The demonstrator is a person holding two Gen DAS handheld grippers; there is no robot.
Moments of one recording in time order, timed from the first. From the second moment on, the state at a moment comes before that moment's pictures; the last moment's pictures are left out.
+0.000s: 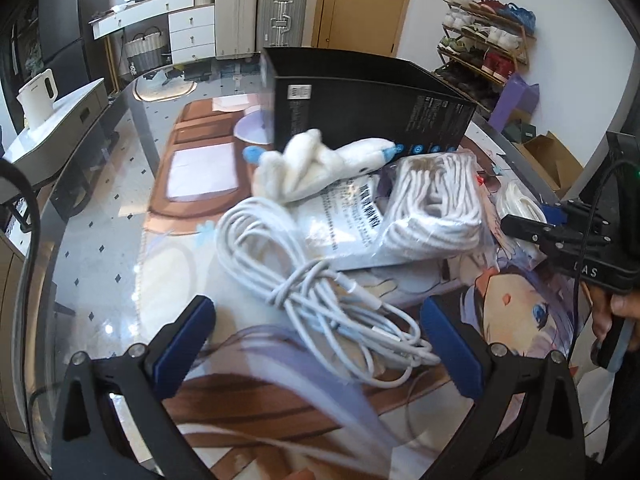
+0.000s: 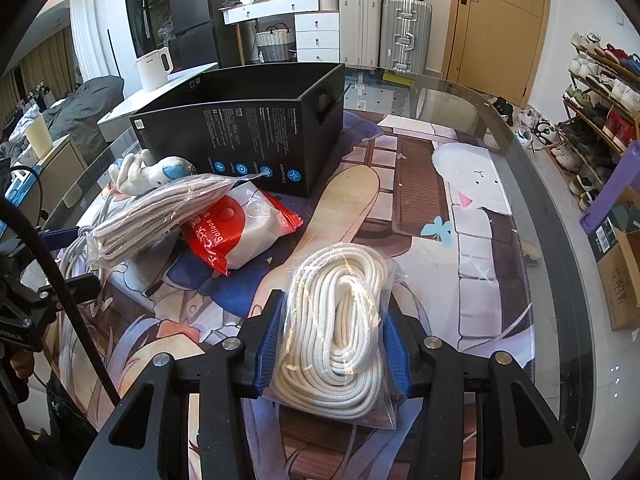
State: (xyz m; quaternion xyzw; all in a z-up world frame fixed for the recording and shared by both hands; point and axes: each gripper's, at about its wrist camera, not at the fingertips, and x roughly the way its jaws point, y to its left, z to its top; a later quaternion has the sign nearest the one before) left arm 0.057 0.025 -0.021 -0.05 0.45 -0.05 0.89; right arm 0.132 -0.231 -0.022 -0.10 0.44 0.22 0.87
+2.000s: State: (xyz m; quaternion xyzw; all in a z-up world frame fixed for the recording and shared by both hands) left arm 0.025 0.055 0.024 -0.07 0.35 -0.06 0.93; right arm 0.102 -0.214 0.014 -0.09 0.37 0.27 0.88
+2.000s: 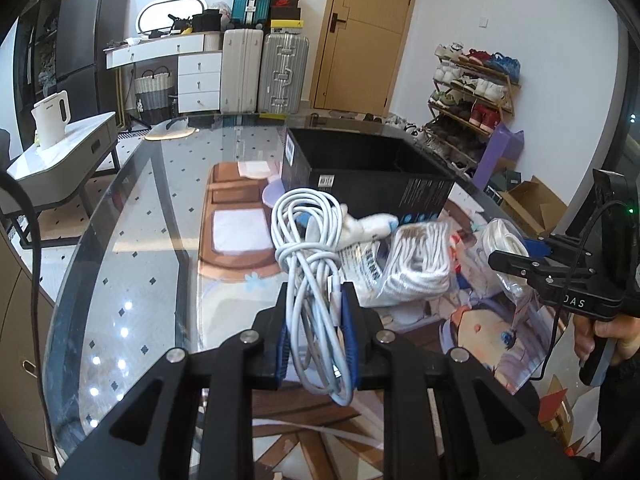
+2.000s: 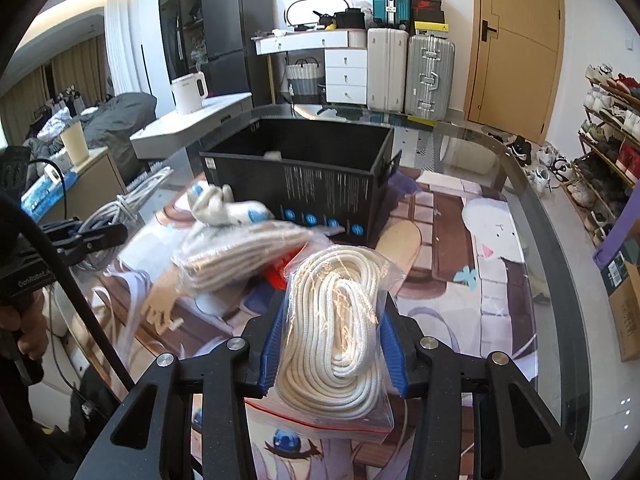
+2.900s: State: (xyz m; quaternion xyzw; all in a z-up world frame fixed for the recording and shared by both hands) left arm 0.080 0.039 0.069 -0.06 0.30 -0.07 0.95; right arm 0.131 -0.197 0.078 -0.07 0.31 0.30 0.90
